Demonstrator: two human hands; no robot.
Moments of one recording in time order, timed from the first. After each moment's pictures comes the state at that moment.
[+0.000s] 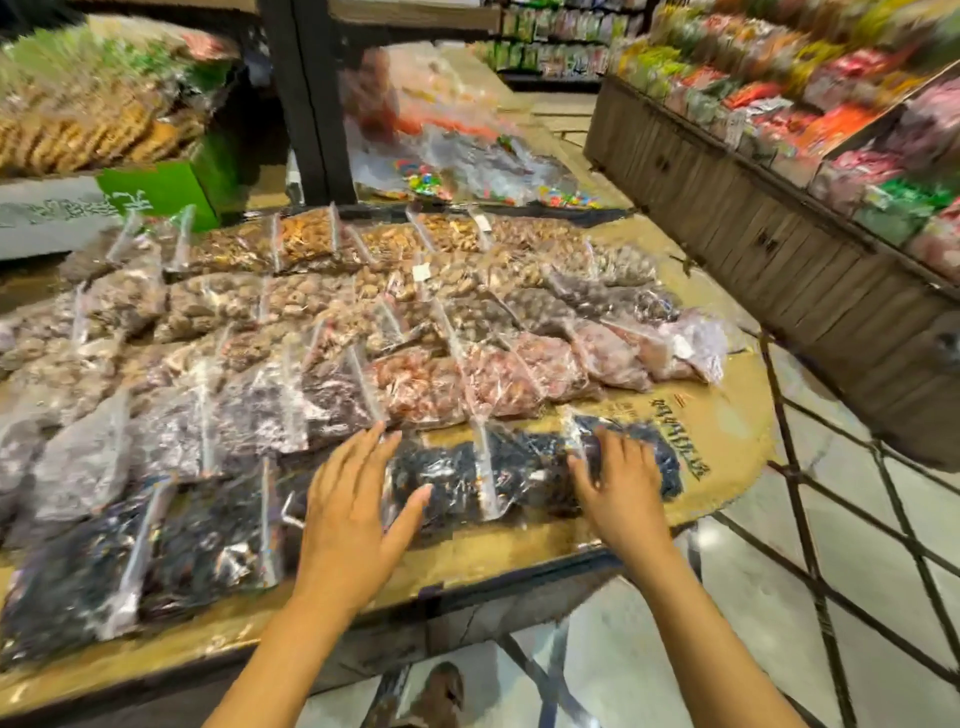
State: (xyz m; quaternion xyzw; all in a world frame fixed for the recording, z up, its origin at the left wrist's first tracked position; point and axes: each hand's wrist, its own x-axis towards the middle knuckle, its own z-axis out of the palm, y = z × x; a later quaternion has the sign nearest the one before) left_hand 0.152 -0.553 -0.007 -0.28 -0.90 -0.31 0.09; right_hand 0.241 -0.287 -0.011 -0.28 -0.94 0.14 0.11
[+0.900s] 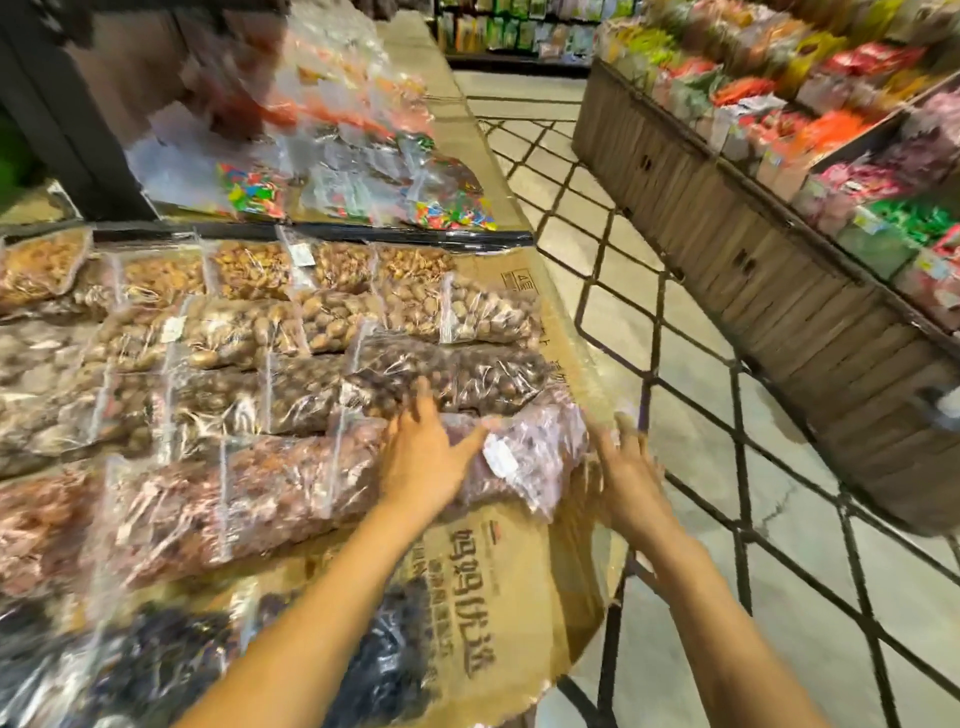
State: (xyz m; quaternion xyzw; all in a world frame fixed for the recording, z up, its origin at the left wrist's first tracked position) left_hand 0.069 -0.094 -0.004 -0.12 -0.91 -0.36 -0.16; right_hand 0.181 0.109 -0.017 -0.24 -0.96 0.15 -0.03
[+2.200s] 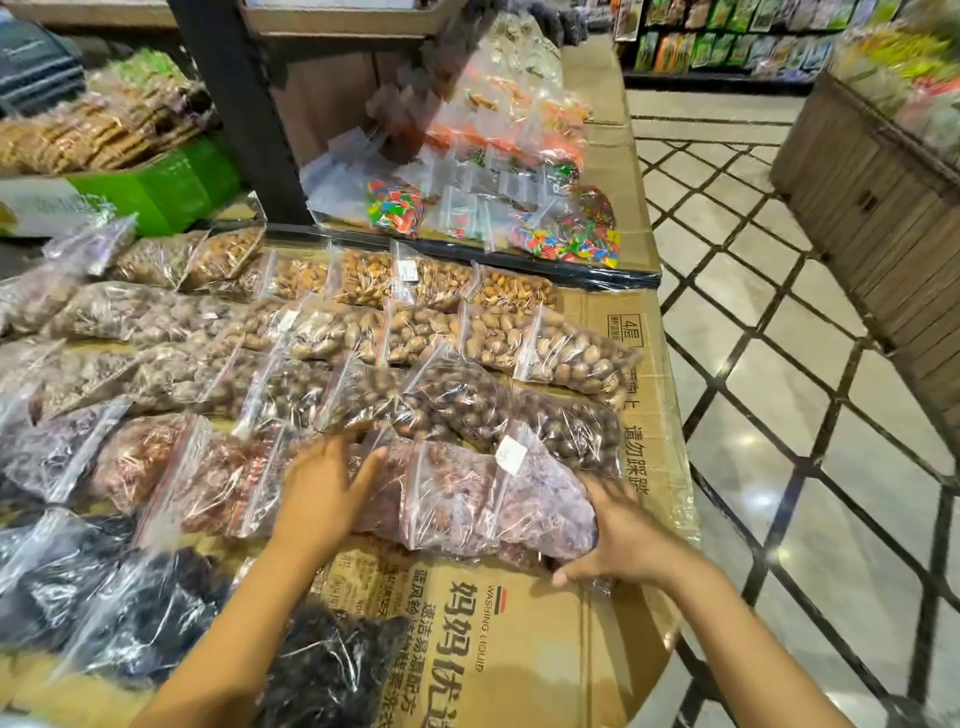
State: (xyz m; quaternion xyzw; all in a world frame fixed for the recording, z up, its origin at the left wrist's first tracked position) left_hand 0.066 -0.180 -0.011 0.02 -0.97 -0.22 0.03; right_hand 0.099 0.144 -0.024 0.03 -0.93 0.27 -0.24
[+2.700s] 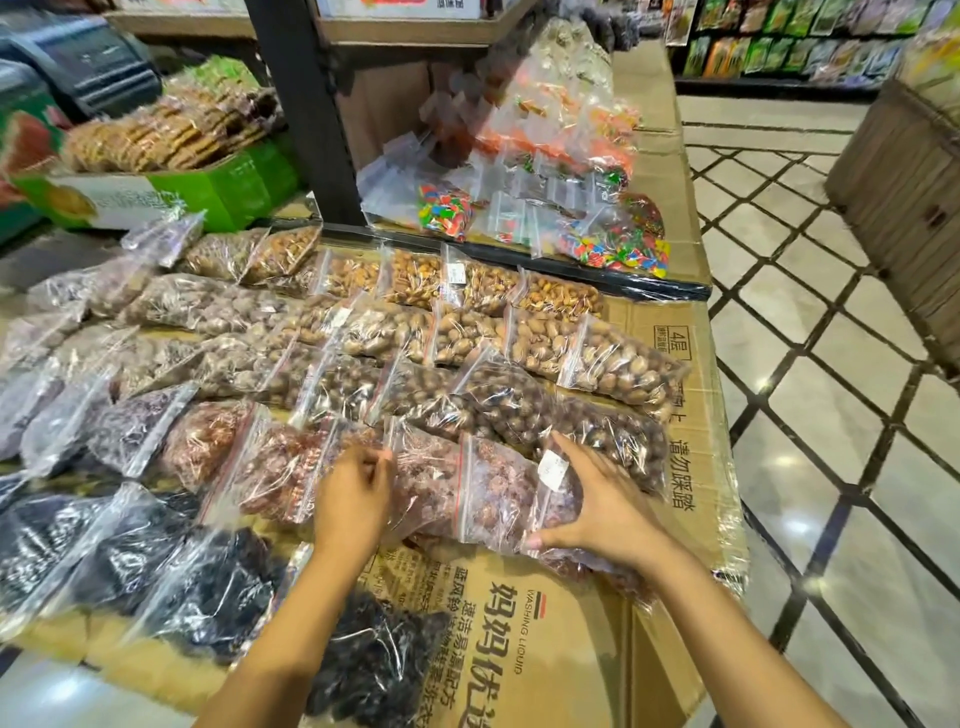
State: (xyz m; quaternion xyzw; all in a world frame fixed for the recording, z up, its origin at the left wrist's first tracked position) left_hand 0.081 -0.187 -0.005 0.17 -0.91 -0.37 0.08; right_hand 0.073 0.082 -0.011 0.08 -0.93 0.30 -0.17
